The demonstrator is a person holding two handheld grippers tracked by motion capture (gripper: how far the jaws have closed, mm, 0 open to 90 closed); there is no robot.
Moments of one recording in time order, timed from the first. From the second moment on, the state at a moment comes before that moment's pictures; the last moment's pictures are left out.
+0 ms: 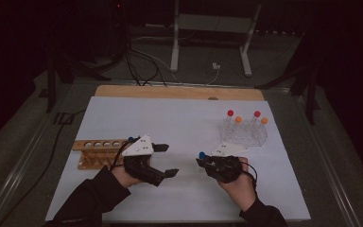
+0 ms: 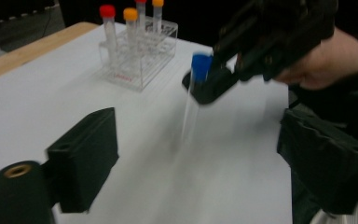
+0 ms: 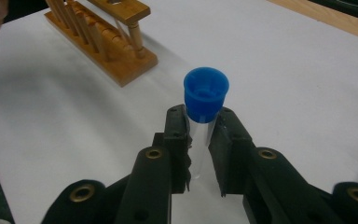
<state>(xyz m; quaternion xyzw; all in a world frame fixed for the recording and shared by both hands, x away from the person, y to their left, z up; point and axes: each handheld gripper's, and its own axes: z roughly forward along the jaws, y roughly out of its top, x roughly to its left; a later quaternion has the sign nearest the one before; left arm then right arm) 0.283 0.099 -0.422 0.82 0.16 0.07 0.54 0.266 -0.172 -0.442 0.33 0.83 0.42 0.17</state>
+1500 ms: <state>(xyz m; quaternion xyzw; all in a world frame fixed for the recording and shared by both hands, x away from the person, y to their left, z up) 0.302 0.061 -0.392 0.83 0.12 0.13 0.53 0.260 -0.173 -0.433 0.32 0.81 0.47 0.17</state>
